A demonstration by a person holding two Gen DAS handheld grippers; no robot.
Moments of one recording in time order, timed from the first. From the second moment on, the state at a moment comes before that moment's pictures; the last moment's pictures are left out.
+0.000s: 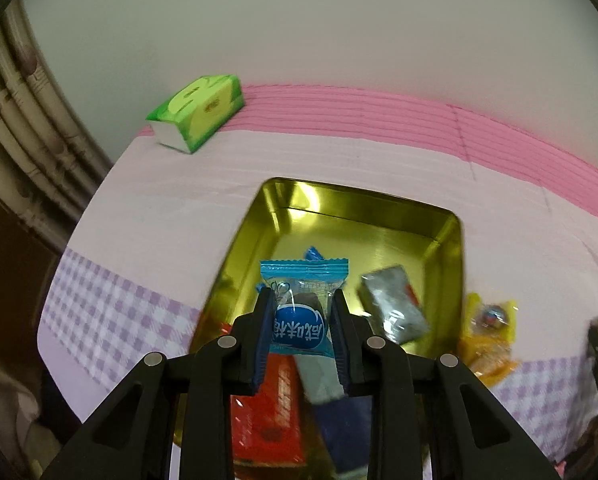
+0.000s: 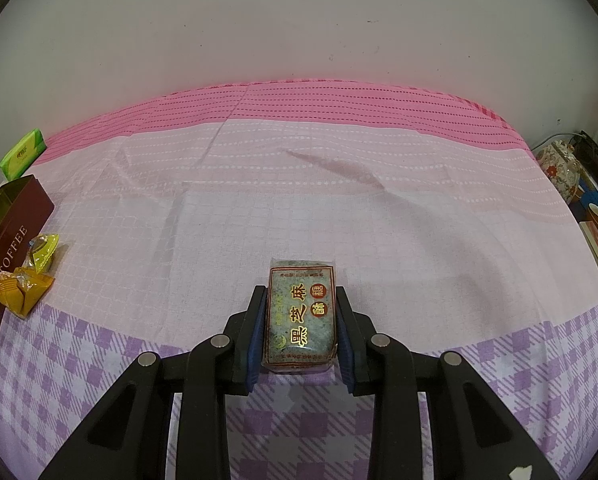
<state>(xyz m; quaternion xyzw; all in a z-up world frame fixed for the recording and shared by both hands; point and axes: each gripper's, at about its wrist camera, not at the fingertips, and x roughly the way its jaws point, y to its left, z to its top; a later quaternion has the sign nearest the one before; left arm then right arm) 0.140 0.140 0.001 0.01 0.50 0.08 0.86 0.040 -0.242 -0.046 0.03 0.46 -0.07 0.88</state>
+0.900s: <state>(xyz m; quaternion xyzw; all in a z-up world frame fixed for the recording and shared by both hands) 0.150 0.157 -0.026 0.04 0.52 0.11 0.85 0.040 -0.242 -0.046 0.03 0.46 -0.07 0.88</state>
